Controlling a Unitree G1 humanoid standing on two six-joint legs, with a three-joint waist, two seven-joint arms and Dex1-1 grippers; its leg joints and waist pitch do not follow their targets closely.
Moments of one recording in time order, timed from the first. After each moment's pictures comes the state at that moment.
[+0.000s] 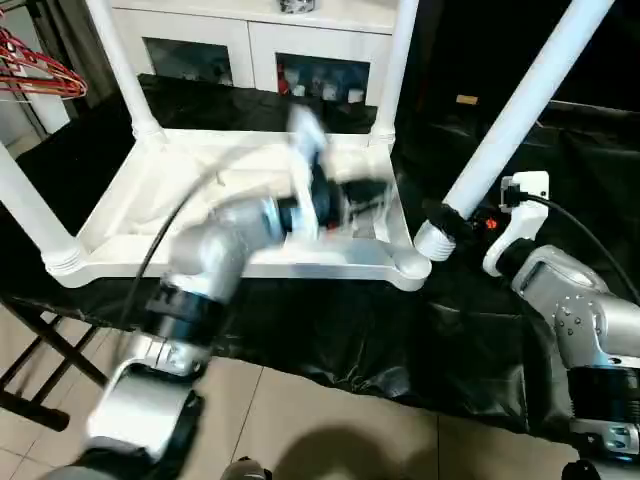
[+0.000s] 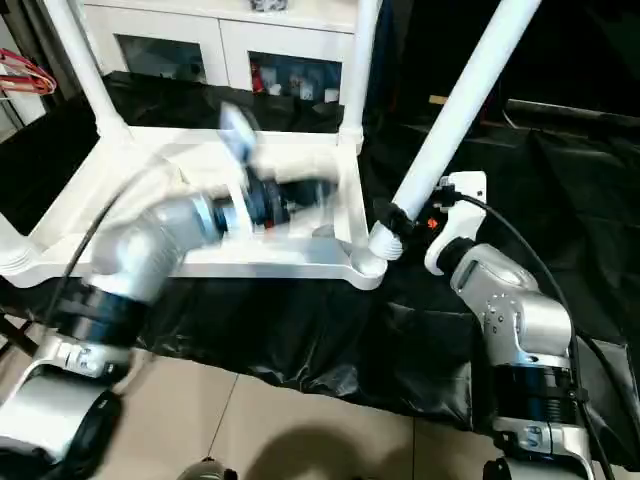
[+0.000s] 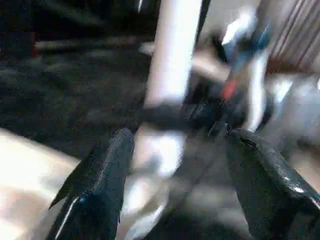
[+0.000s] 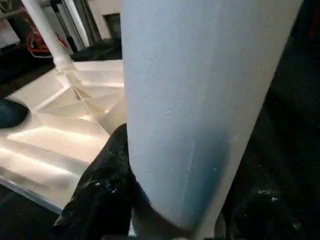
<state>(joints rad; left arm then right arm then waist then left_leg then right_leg) -0.78 0.25 -0.25 0.47 -0.34 0.34 -0.97 -0.44 -0.33 -0.16 0.15 0.43 0.57 0.49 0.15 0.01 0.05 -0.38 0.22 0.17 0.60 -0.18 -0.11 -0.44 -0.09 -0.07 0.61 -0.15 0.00</state>
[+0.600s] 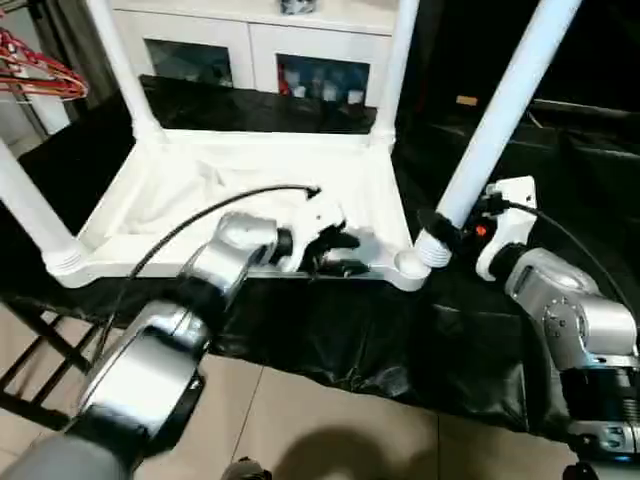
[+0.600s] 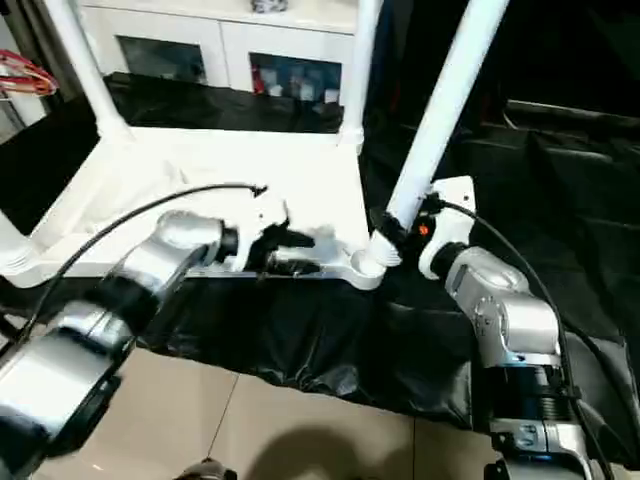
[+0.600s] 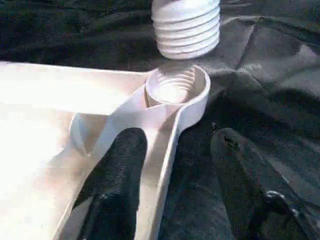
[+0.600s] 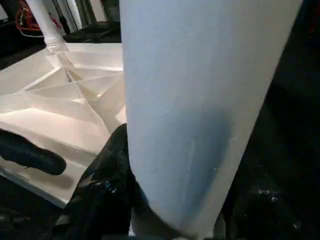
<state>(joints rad) -0.95 0.21 -0.37 1.04 -0.08 -0.08 -1.04 -0.44 -0.34 -0.11 0.18 0.36 0.53 0.49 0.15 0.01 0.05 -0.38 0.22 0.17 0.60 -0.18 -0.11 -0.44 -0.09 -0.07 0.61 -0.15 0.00</state>
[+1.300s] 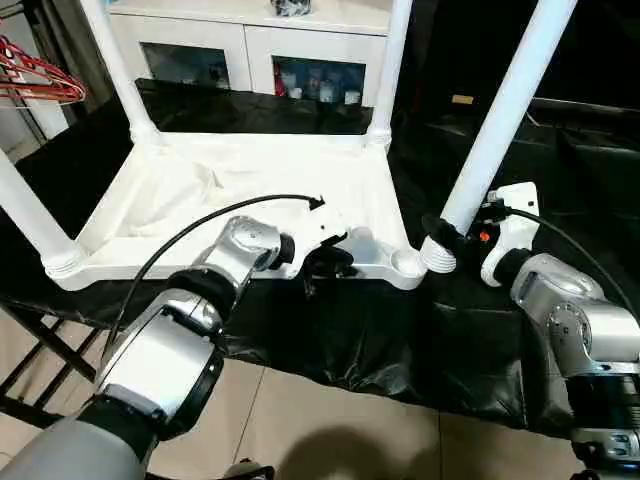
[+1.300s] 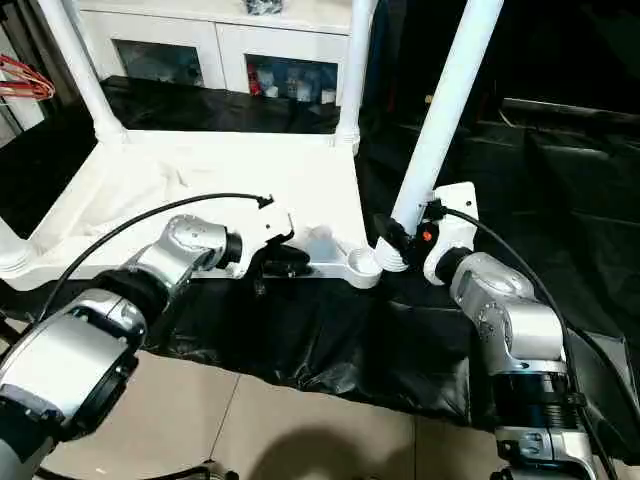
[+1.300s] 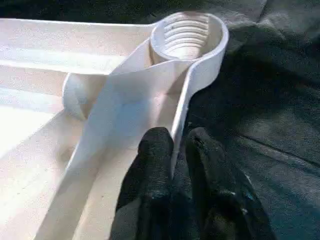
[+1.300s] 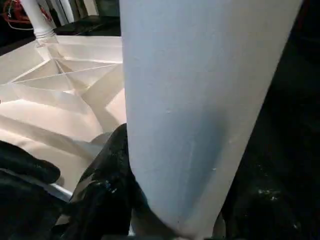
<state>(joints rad) -1.02 0.16 -0.36 1.28 0.05 -0.18 -0.97 -0.41 -0.36 -0.11 0.16 0.35 0.54 0.48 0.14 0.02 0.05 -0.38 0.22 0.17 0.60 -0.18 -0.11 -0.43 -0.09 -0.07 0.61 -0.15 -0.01</state>
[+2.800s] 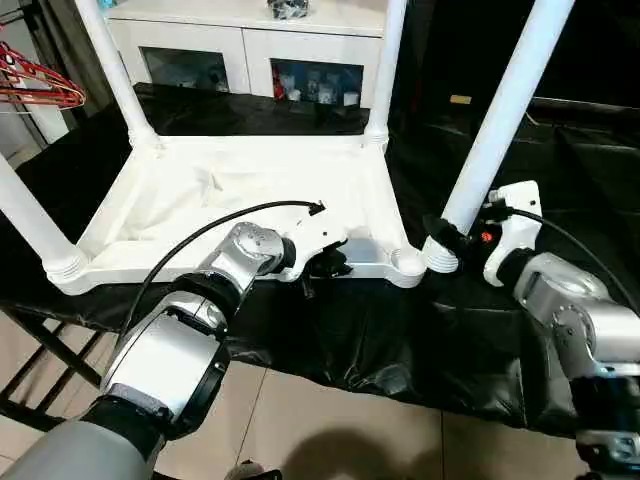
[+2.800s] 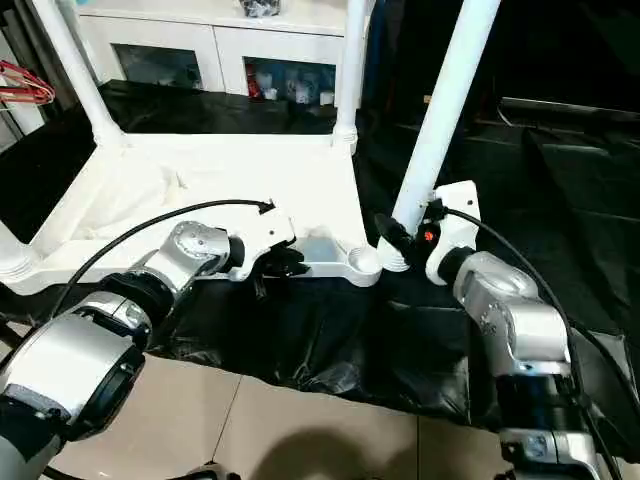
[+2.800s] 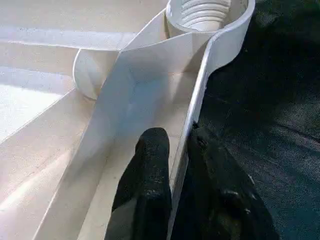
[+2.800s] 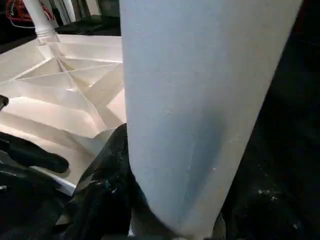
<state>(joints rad) -1.02 0.14 -0.29 1.33 0.17 -0.20 -0.88 -0.40 -0.37 -0.11 0.13 0.34 0.54 0.50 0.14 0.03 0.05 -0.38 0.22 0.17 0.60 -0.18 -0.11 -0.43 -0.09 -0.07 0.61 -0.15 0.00</state>
